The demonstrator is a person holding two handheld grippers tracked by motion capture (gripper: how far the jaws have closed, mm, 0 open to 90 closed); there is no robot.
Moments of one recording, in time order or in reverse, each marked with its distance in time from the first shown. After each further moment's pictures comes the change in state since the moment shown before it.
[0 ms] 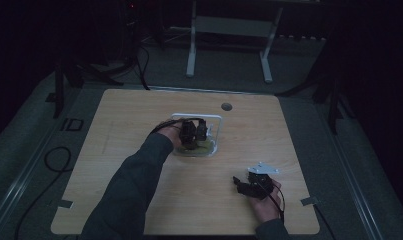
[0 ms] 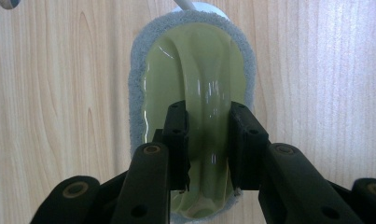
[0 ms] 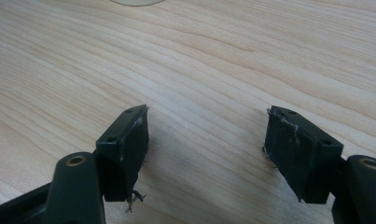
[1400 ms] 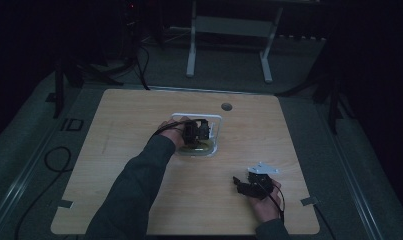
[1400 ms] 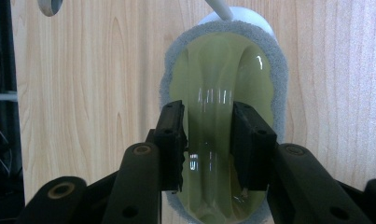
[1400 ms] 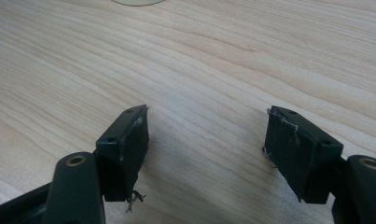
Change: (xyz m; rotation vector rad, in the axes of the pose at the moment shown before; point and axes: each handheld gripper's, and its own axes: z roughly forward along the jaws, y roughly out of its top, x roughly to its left) left arm 0.001 0.005 0.009 0.003 0.119 -0.008; right arm 0.000 0.000 0.000 0.001 0.002 -0.003
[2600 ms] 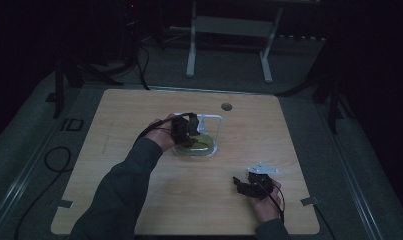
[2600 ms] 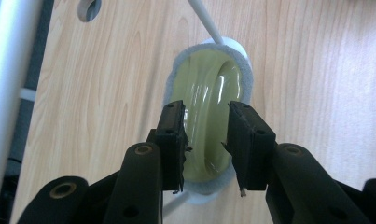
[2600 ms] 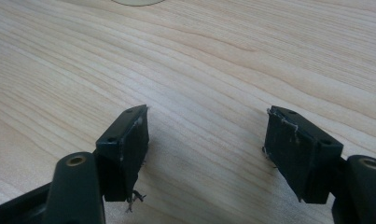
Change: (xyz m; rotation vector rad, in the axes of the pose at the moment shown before) left arm -0.007 -0.024 -0.060 -0.140 -0.001 -0.194; right arm 0.000 0.000 0.000 -0.001 -0.001 -0.001
